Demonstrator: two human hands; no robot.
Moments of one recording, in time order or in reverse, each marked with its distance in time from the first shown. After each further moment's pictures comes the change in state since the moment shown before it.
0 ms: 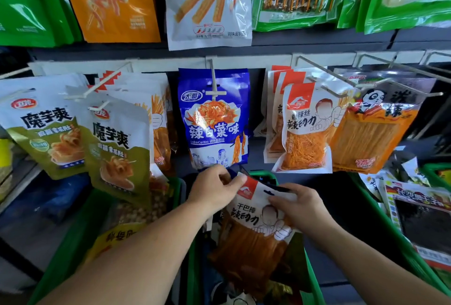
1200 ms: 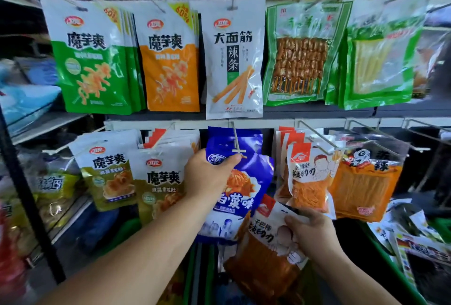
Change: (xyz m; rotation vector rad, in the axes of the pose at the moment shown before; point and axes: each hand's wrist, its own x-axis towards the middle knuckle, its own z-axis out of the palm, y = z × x) left_hand -0.053 0.093 -0.122 -0.553 0.515 0.115; right_hand -0.045 -0.056 0.004 0.129 0.188 -0.120
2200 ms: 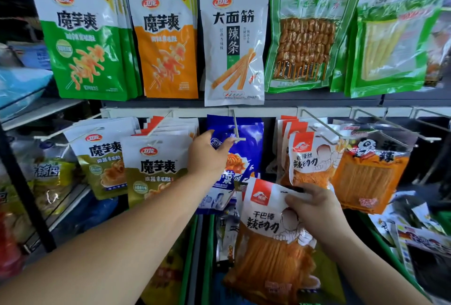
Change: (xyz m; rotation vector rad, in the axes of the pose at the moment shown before) left_hand 0.040 -0.023 0.016 0.246 -0.039 0.148; right_hand -0.014 -0.040 -0.009 -0.092 -0.091 -0.121
